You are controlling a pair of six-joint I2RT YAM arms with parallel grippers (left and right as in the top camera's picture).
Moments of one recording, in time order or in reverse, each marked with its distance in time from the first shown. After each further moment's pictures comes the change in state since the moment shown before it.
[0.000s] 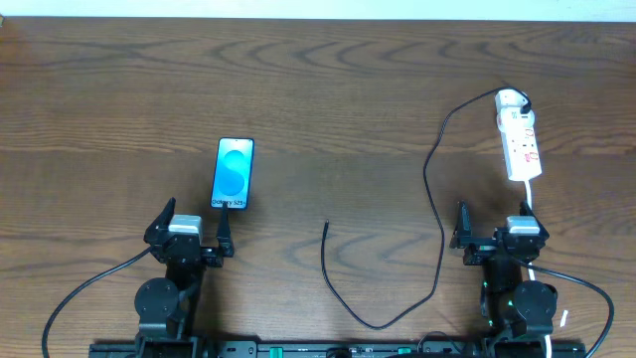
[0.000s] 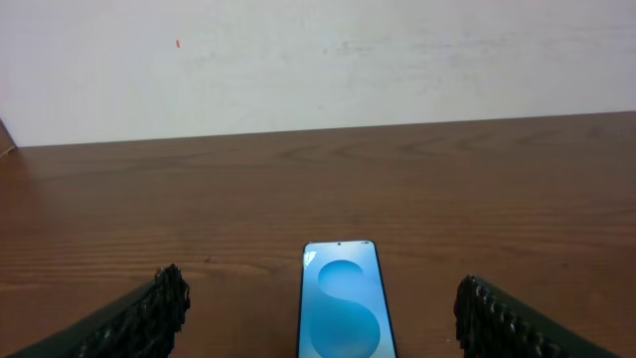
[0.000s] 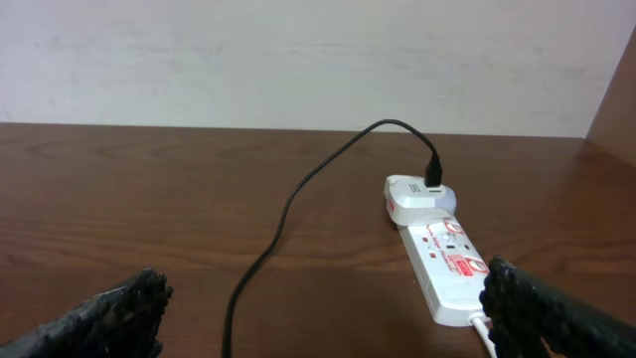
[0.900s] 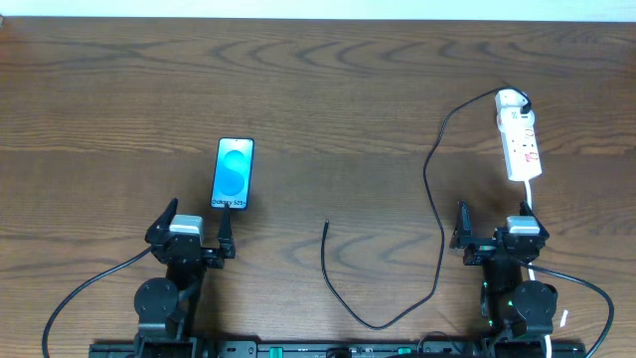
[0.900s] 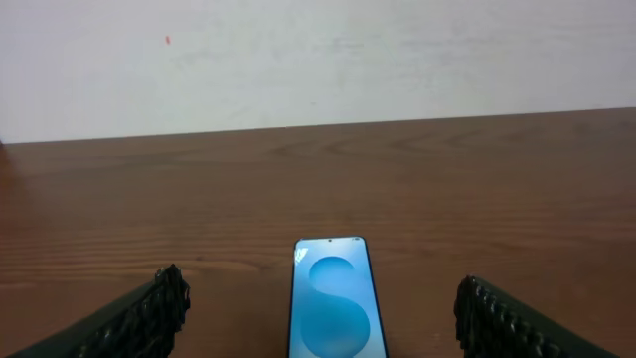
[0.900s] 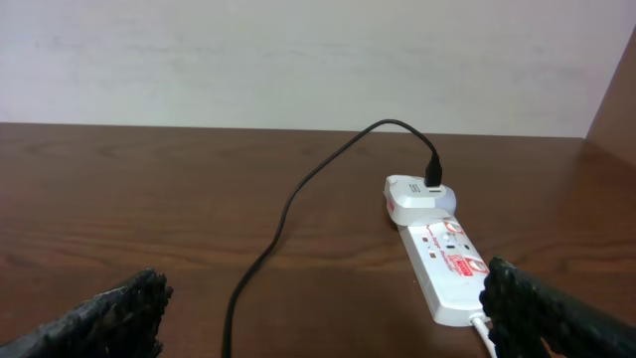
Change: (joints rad) left arm 0.000 0.000 0.016 -0.023 0.021 -0.008; right arm 0.000 0.000 0.000 0.000 0.000 0.000
